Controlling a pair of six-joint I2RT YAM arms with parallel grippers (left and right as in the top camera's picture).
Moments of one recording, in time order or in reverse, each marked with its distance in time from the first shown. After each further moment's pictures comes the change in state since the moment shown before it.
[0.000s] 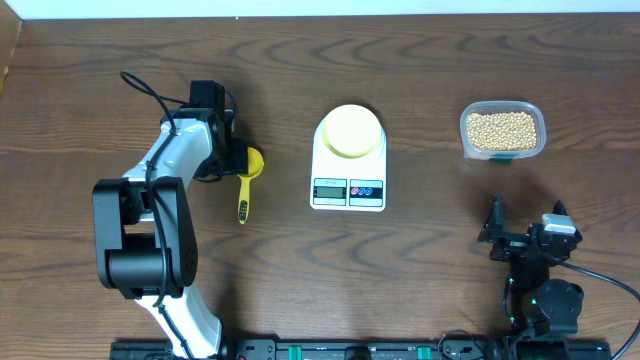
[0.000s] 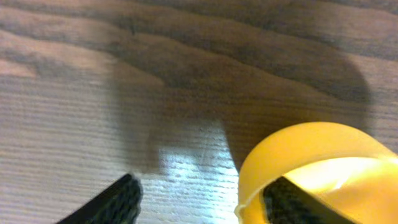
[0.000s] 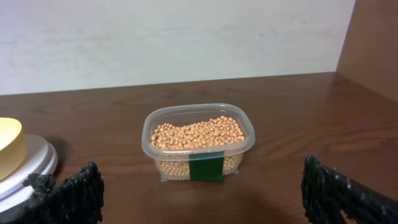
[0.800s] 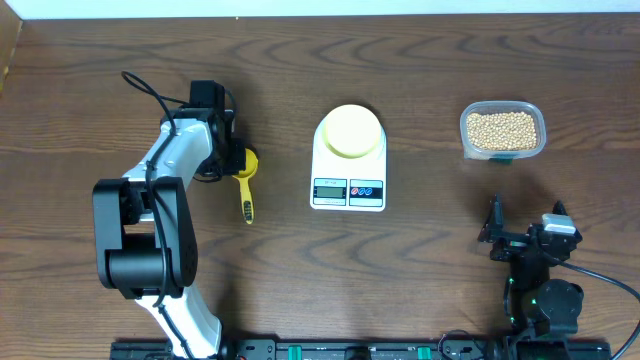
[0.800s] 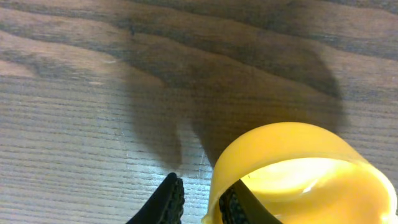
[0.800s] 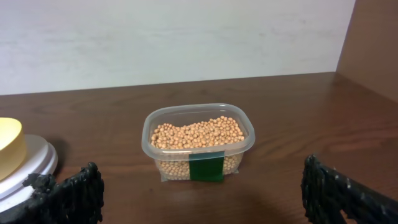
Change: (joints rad) left arm 0.000 0.000 0.000 0.000 0.000 0.004; right arm 0.000 0.000 0.000 0.000 0.000 0.000
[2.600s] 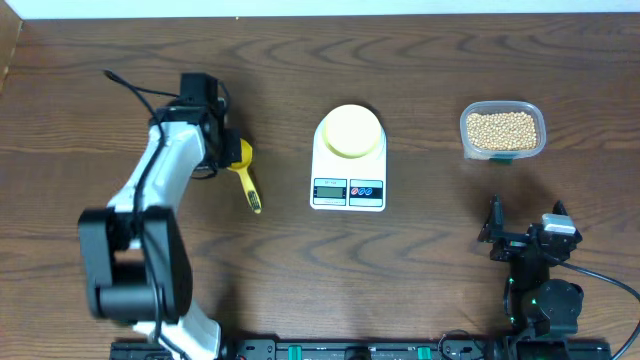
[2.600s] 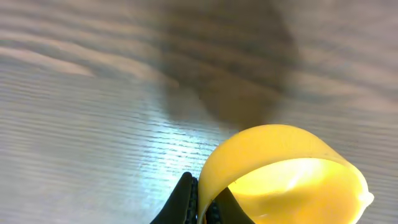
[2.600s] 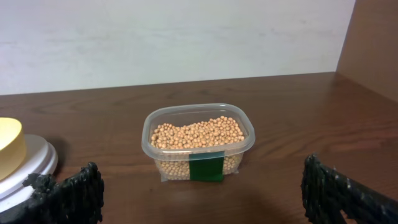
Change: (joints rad) left arm 0.000 -0.157 0.000 -0.027 0.000 -0.049; right arm 0.000 0.000 0.000 0.000 0.000 0.000
